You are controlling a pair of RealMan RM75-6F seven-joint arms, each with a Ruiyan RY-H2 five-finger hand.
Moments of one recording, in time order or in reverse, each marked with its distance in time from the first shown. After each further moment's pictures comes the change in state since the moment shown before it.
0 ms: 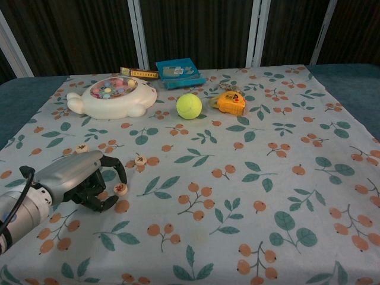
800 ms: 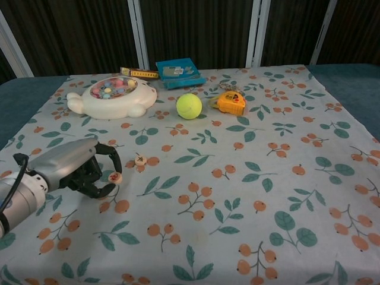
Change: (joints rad) left arm -0.001 0.026 -0.041 -0.015 0.012 0.011 -0.008; right arm -0.002 0.003 -0.001 0.002 -0.002 0.004 0.008
